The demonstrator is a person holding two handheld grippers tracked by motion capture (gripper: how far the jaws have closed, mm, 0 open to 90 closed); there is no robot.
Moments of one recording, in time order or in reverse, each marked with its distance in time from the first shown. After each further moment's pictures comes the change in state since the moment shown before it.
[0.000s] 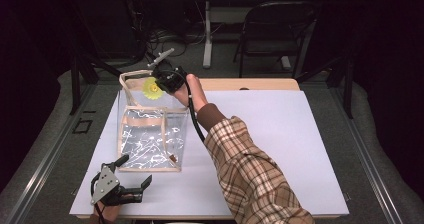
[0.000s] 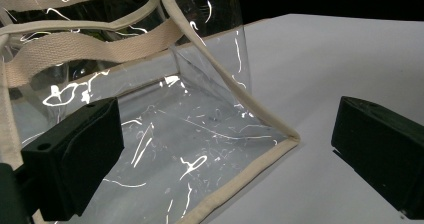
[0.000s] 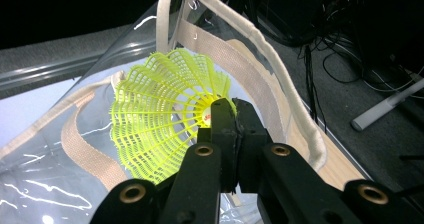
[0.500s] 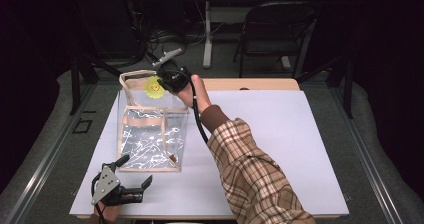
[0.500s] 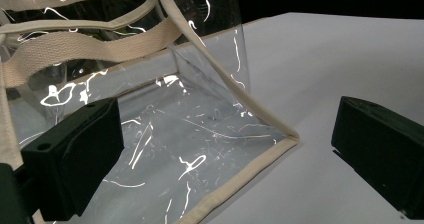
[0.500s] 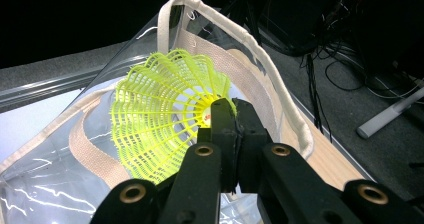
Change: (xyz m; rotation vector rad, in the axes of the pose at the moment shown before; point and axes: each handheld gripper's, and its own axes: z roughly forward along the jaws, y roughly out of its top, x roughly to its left) left arm -0.001 0.000 0.001 0.003 -0.001 0.001; right arm -0.005 -0.007 -0.010 -0.057 0.015 0.031
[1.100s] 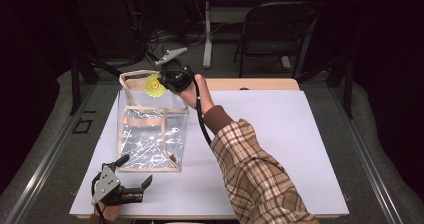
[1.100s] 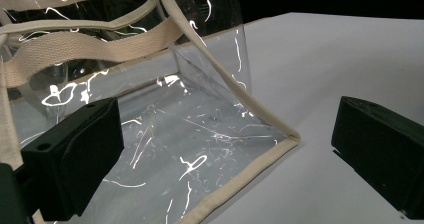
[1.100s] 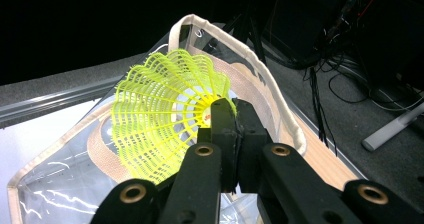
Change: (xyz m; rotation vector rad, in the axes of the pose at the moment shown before) left arm 0.000 0.000 0.000 -0.001 0.002 0.000; right arm 0.000 0.000 -0.017 -0.059 0.021 0.004
